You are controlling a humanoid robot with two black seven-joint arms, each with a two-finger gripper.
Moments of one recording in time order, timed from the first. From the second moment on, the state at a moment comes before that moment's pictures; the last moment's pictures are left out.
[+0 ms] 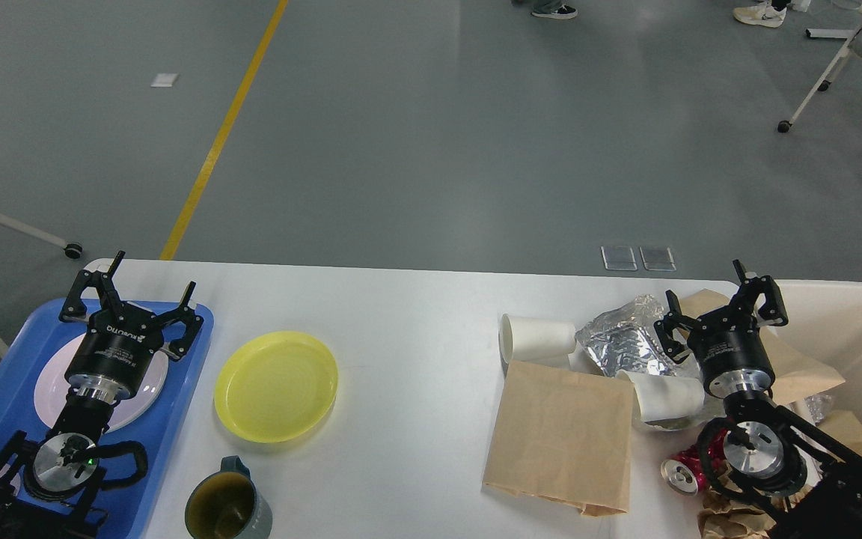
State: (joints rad) left arm -0.25 0.19 -1.48 -0.79 0.22 -0.57 -0.10; right arm 0.32 -0.34 0.85 0.92 0.06 0.14 0.55
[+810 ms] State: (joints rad) left arm -0.43 0.63 -1.23 -0.89 0.24 -0.56 -0.06; right arm 0.32 -0.34 0.85 0.92 0.06 0.14 0.55
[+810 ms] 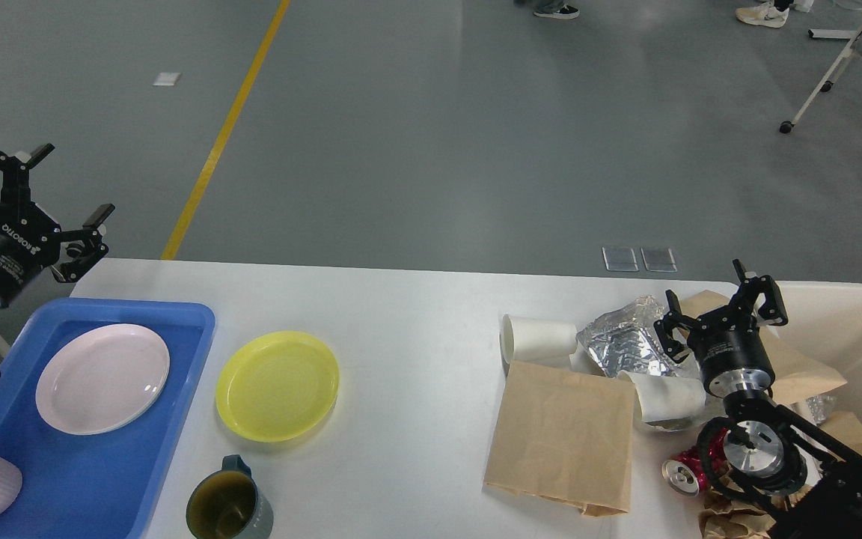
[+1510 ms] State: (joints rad) left arm -1.81 0.72 0.68 -0.88 0.22 -0.64 -0.06; right arm 0.32 -0.34 0.85 0.92 0.06 0.14 0.55
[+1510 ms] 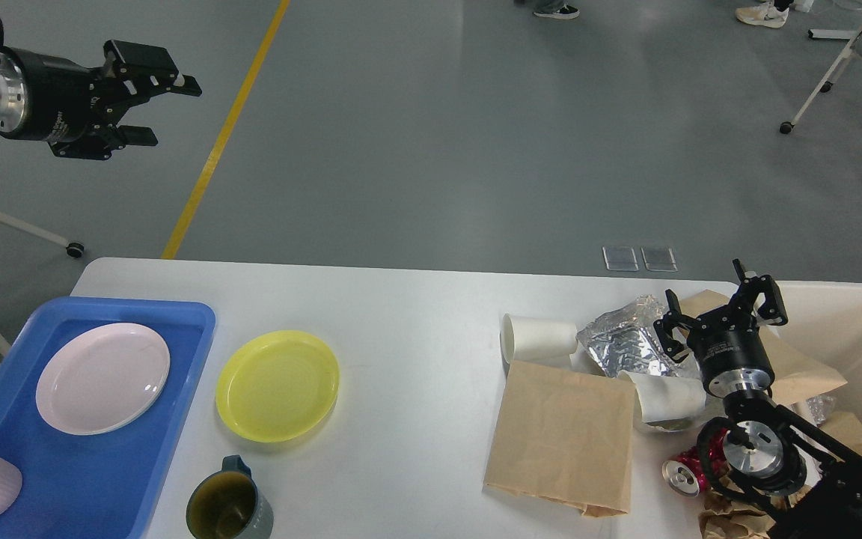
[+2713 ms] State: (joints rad) left arm -2.75 0.11 1.64 -1.70 -0.16 -0.90 -0.41; right arm 0.32 -0.35 0.85 0.92 0.06 0.14 0.55
